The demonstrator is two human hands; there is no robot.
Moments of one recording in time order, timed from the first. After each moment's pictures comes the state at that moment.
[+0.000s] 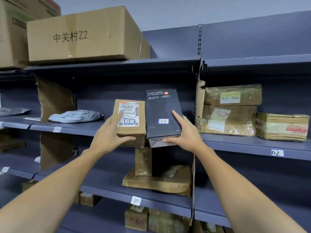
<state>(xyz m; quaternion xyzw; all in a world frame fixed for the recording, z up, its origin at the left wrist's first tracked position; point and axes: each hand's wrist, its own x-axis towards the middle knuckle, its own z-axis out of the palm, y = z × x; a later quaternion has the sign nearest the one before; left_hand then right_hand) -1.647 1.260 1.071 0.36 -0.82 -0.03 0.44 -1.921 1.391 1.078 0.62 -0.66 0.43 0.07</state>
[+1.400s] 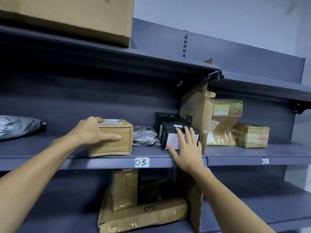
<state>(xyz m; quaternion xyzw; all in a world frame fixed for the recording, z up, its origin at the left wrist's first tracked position) -1.674 1.056 1.130 0.29 -0.87 -0.22 0.32 -1.906 1.294 1.056 0.36 -0.86 0.24 0.28</state>
